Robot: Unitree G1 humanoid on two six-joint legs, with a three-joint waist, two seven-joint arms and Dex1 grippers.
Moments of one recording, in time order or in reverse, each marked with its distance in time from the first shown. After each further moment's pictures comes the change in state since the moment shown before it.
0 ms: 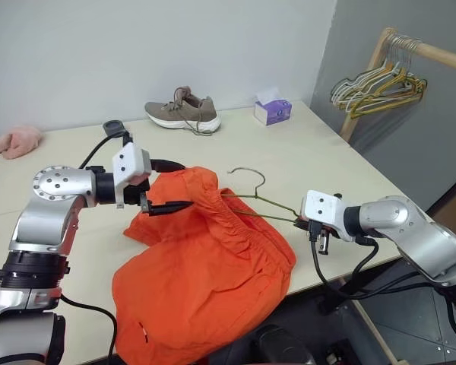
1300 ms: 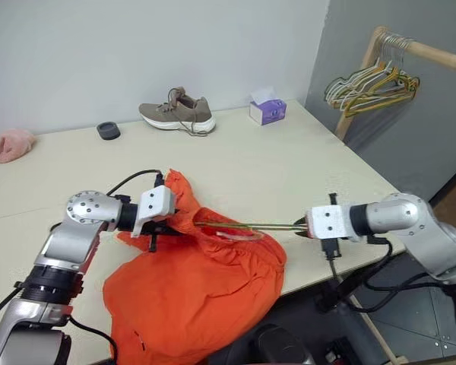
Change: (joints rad) left arm 0.118 -0.014 -0.083 0.013 0.087 -0.045 -0.054; right arm 0.061 -0.058 -0.072 0.152 -0.149 -0.458 0.229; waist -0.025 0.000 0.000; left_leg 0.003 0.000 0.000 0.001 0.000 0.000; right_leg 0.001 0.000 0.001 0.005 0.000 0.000
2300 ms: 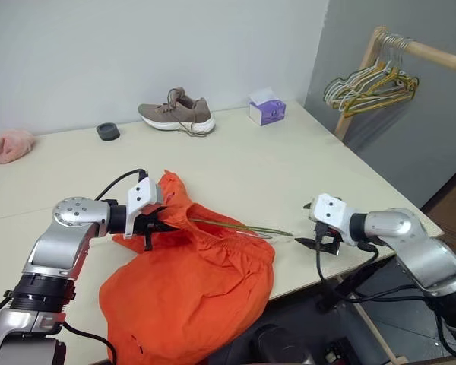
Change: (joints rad) left arm 0.044 -0.013 0.061 -0.047 -0.072 0.168 0.081; right arm 0.067 0.201 -0.013 -0.010 0.012 0.305 -0.212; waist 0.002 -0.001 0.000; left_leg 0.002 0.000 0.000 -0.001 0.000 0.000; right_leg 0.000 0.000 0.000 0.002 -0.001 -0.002
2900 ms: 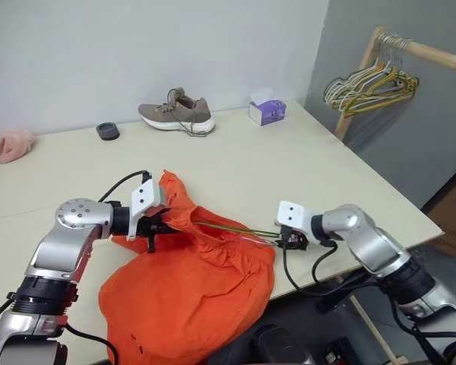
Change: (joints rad) left arm 0.016 -0.013 0.000 -0.035 0.000 0.018 0.010; right arm -0.152 0.214 0.176 0.264 -0.105 -0.007 0.063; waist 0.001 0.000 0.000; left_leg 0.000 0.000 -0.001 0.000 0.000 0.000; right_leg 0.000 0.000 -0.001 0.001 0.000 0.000
